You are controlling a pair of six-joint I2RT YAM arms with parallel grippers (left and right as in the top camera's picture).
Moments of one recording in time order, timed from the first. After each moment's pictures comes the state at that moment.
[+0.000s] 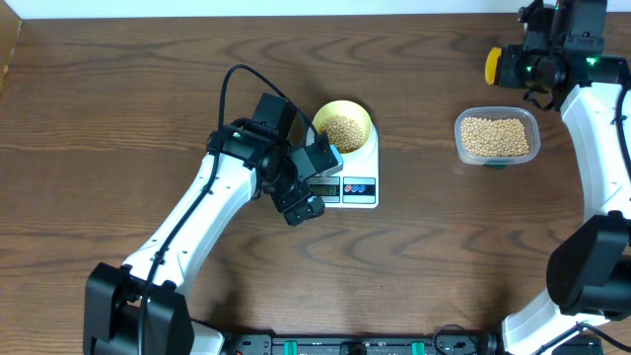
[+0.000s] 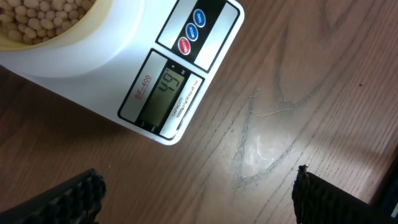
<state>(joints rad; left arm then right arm) -0.38 1.58 1.20 -0.97 0.36 0.69 -0.10 1.82 1.64 -0.69 -0.19 0.04</state>
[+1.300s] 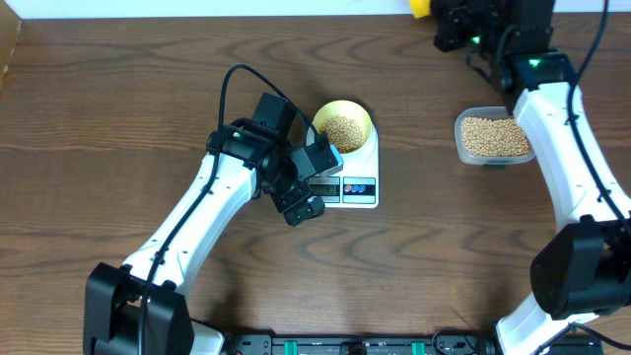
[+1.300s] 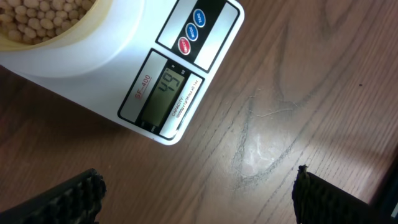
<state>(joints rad) -0.38 1.58 1.20 -0.97 0.36 0.69 0.12 1.82 1.64 -0.23 -0.39 0.11</state>
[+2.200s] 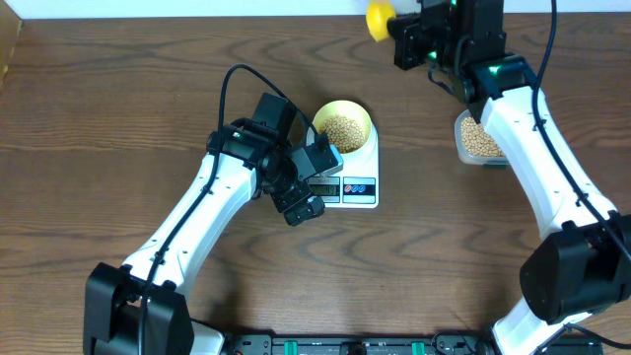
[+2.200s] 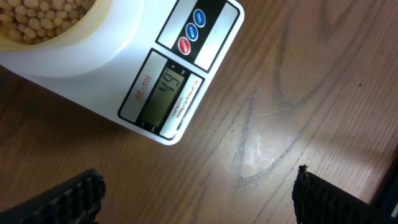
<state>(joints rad) -0.38 1.58 1.20 -0.97 0.36 0.69 0.24 1.82 1.64 -0.34 -0.34 0.12</state>
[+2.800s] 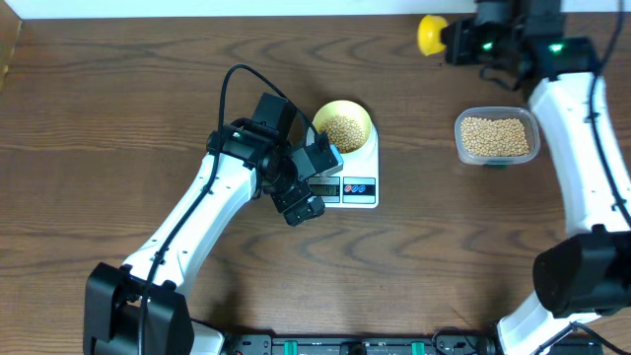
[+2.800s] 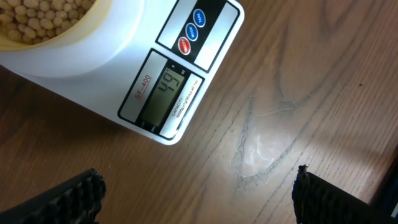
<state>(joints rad) -0.38 1.58 1.20 -0.97 0.36 0.69 0.05 1.83 1.83 -0.74 -0.37 0.15</state>
